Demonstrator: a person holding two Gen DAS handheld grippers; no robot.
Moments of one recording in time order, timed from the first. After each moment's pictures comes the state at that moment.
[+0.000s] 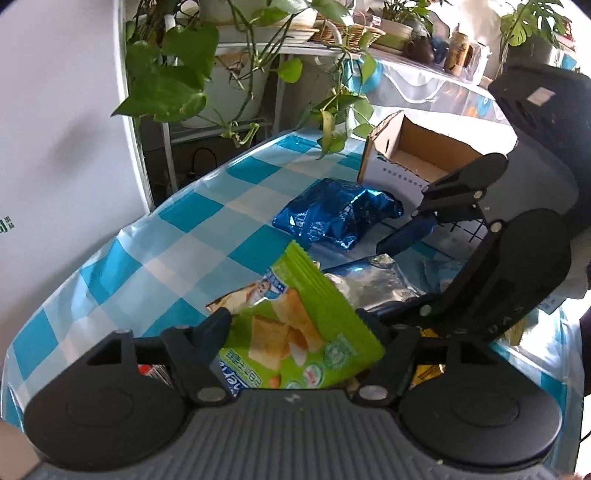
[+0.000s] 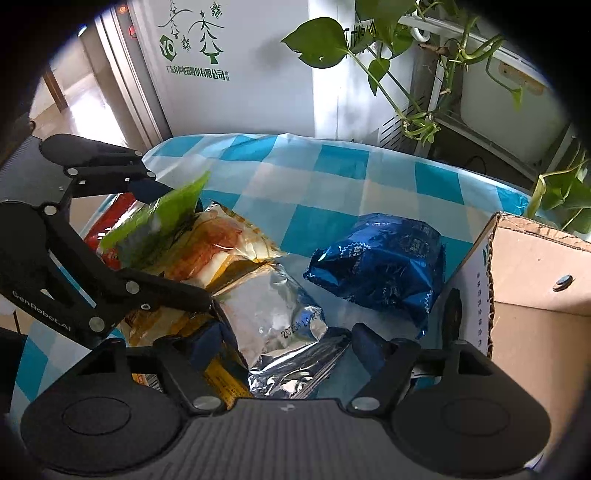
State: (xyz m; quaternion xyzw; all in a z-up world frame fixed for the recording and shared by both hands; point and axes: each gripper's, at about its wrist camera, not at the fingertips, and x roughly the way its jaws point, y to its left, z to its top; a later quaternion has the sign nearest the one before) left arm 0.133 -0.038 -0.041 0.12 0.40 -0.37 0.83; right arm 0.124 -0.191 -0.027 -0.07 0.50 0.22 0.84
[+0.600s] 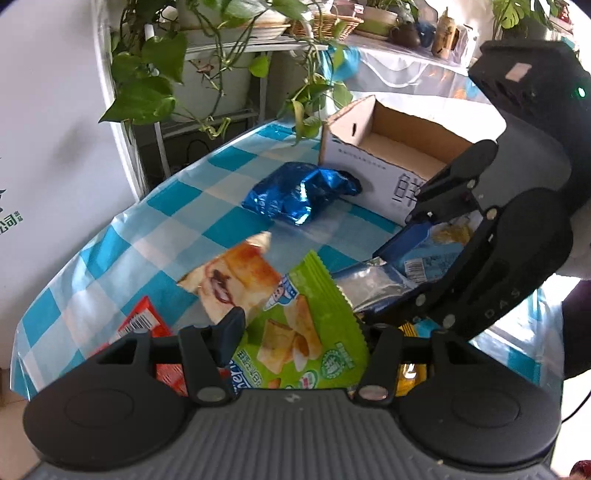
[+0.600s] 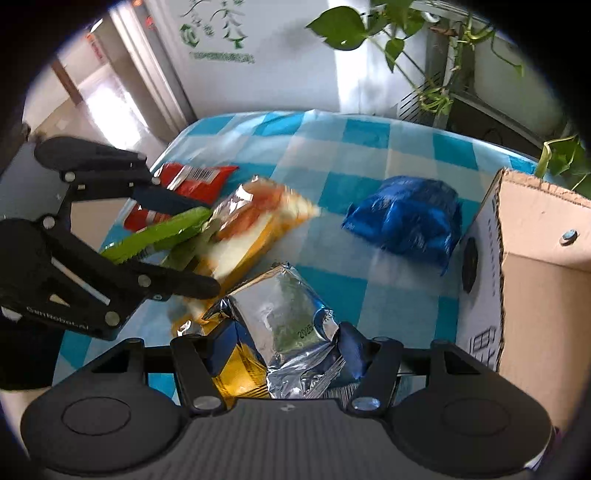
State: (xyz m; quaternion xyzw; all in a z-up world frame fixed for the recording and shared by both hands) left arm 0.084 -0.046 -0.024 0.14 0.41 -0.37 0.82; right arm 0.090 -0.194 -0.014 -0.05 0.53 0.24 0.81
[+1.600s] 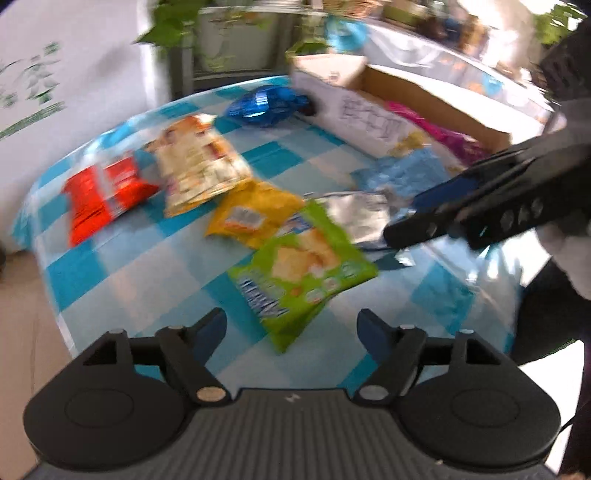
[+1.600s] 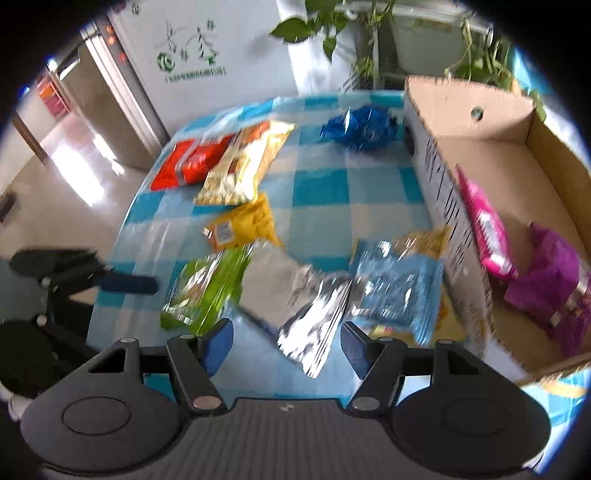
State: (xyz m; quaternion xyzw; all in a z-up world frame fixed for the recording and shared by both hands) left arm -0.060 -0.039 -0.046 0.08 0.46 -0.27 0.84; right arm -0.050 -0.218 0.000 0.04 0.50 0.15 0.85
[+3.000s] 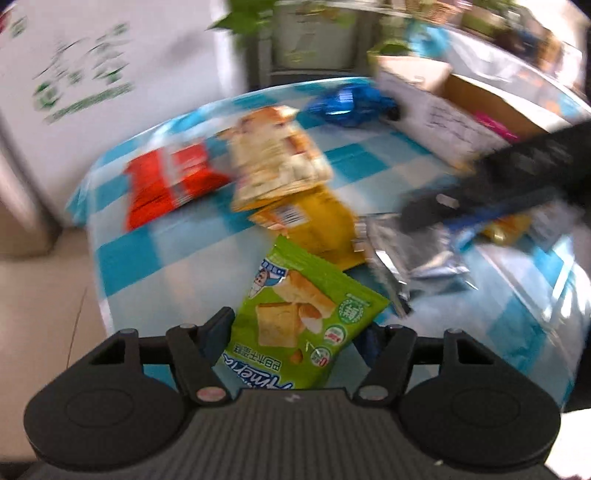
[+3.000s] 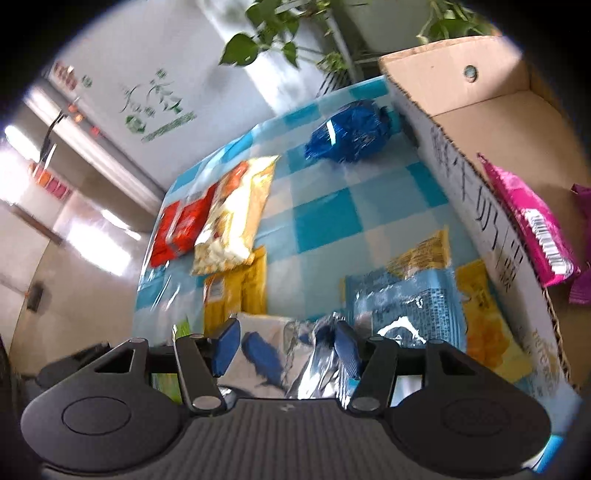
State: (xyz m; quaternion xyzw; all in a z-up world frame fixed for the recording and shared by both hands) left arm -0.044 -0.038 -0.057 0.07 0.46 -0.14 0.87; right arm -0.006 -0.221 -0.025 0.19 0.50 0.15 0.84
